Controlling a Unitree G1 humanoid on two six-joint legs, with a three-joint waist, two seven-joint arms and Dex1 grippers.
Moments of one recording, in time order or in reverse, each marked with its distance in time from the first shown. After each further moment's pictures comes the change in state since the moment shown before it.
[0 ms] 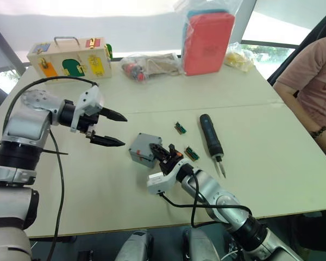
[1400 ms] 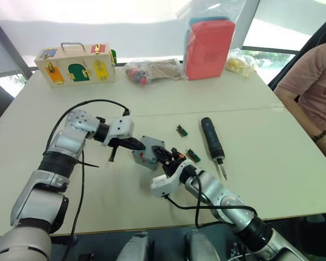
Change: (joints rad) left arm 0.051 -0.235 -0.102 0.160 0.244 -0.360 0.080; right arm 0.007 -0.057 -0.014 -0.040 0.014 -0.045 0.061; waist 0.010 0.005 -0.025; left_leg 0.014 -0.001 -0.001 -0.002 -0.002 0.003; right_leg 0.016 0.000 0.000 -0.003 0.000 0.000
